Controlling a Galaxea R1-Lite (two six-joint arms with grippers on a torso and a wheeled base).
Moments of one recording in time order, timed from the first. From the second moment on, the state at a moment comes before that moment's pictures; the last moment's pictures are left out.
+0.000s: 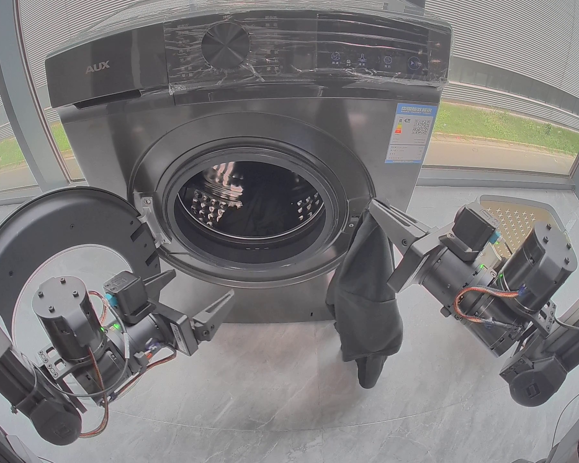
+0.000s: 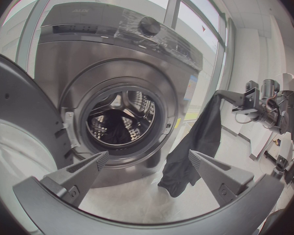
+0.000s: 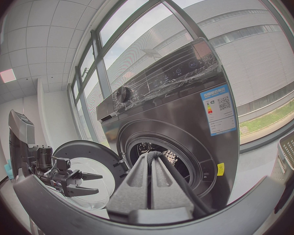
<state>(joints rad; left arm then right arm) -0.52 1.74 -0.22 -1.45 0.04 -0.08 0.71 1.82 -0.53 -1.55 -0.06 0.15</state>
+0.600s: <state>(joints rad) -0.68 1.97 -0.28 -1.55 0.03 -0.10 0.77 1.88 -0.62 -1.54 -0.06 0.14</state>
